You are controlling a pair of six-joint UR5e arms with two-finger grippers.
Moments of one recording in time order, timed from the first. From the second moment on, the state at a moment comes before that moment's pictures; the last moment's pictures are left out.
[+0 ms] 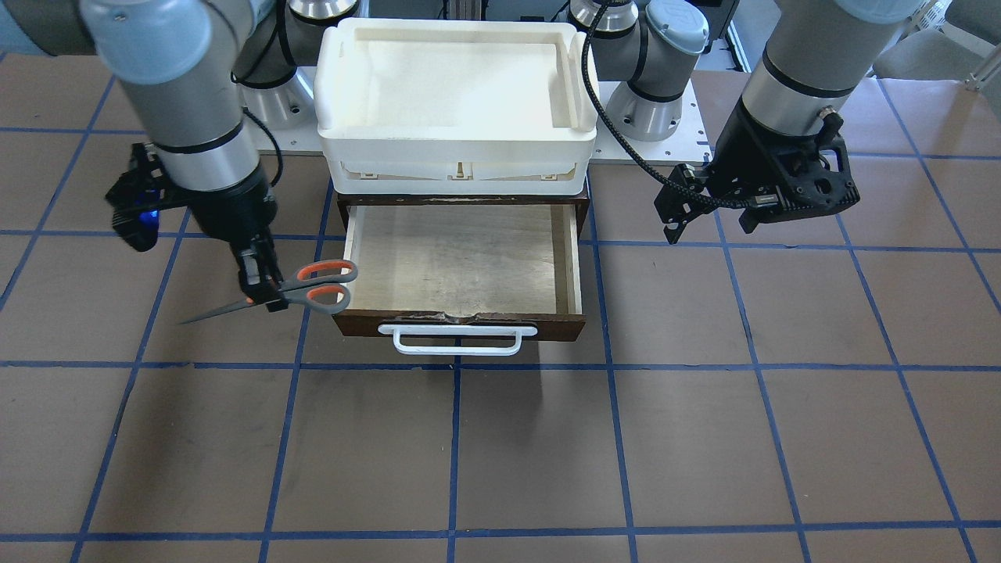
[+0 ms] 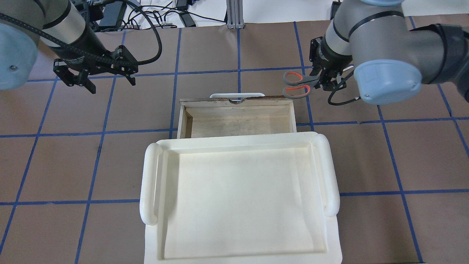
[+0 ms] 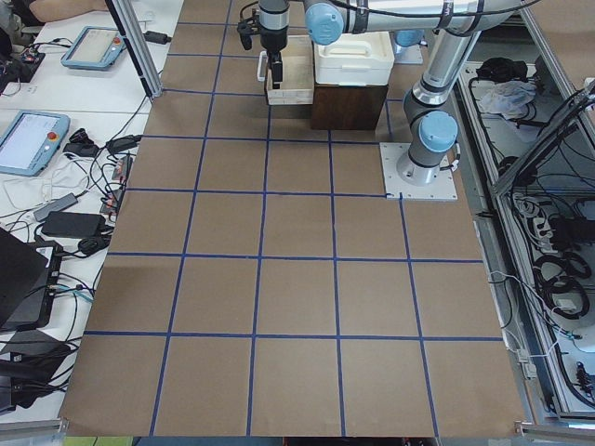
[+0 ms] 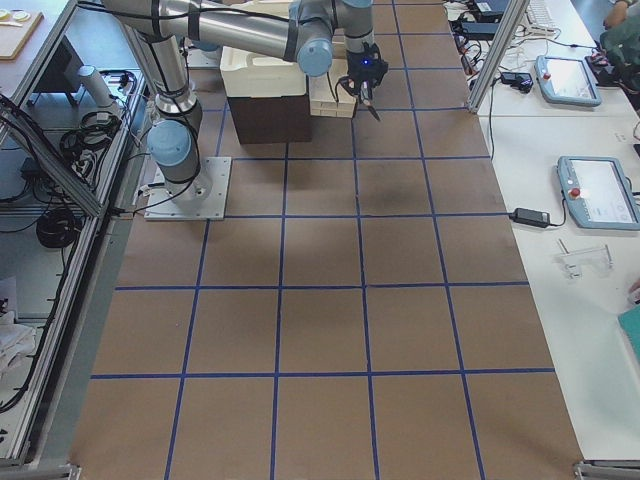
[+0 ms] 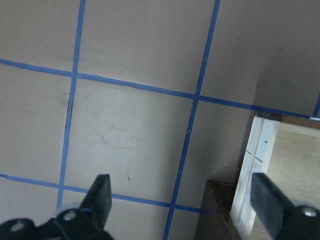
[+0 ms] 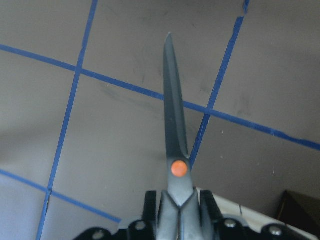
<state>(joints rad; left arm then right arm) -1.50 -1.58 -1.60 -1.49 1.57 -0.12 1.69 -1.49 1.73 -2.03 -1.59 1.37</state>
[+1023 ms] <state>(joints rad) -1.51 -1.60 -1.60 -1.48 1.58 -0.11 1.99 -1.33 1.64 -2.07 -1.64 1.74</state>
